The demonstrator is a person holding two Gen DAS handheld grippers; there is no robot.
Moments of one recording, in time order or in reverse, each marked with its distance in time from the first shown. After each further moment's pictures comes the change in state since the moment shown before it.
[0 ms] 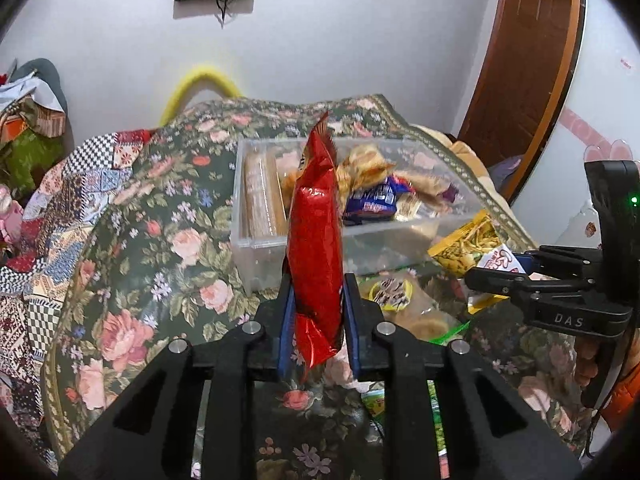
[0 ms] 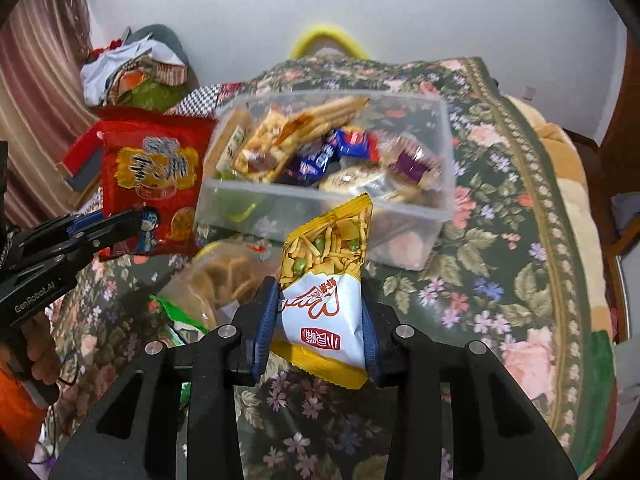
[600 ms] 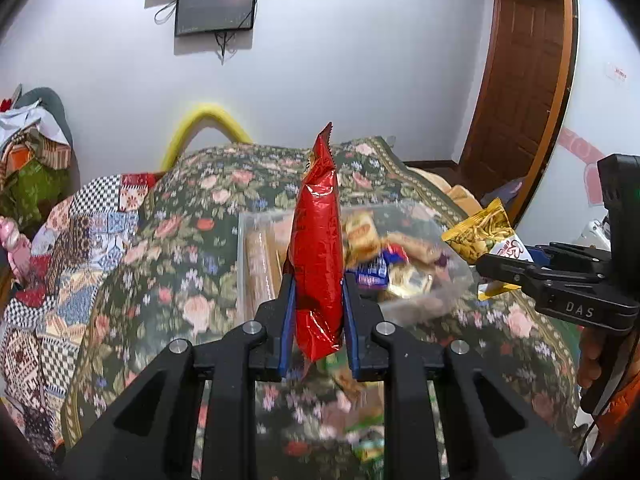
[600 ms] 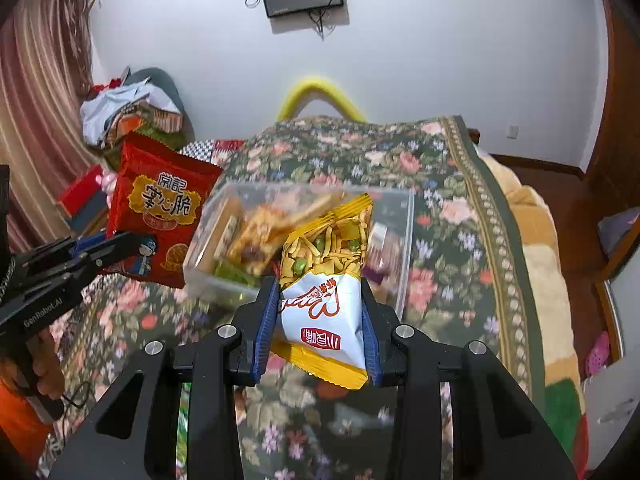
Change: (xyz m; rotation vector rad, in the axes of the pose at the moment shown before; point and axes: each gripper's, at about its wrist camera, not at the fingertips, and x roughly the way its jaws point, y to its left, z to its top) left arm -0.013 -0.009 0.055 0.029 -0.111 0.027; right arm -0.039 -0.010 0.046 0.006 -0.171 -0.034
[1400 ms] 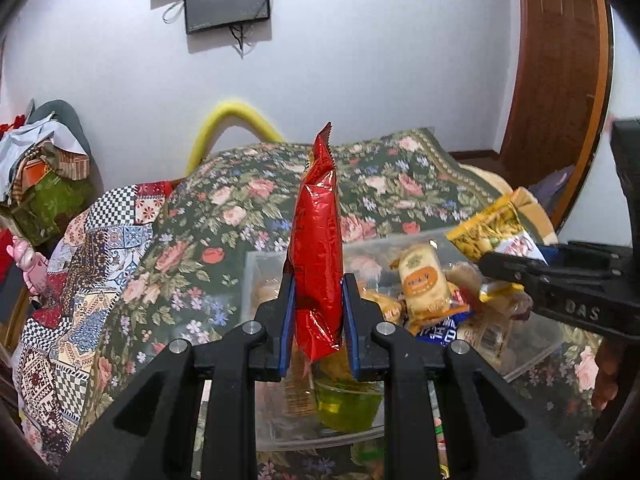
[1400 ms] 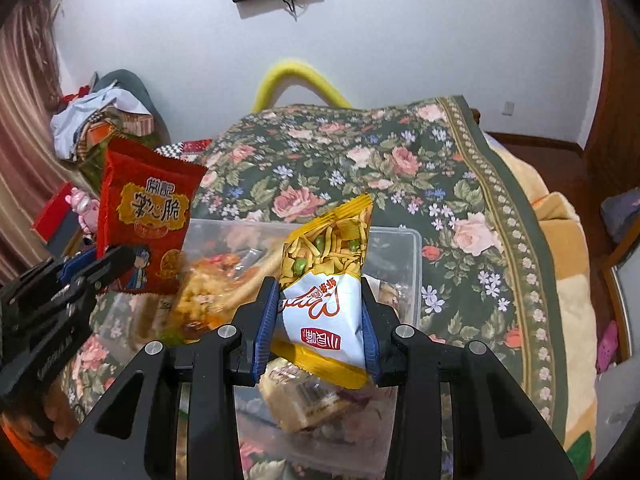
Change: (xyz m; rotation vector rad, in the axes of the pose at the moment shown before) left arm 0.100 0.001 0.031 0.032 0.052 0.143; right arm 0.093 -0.030 0.045 0.075 0.081 -0.028
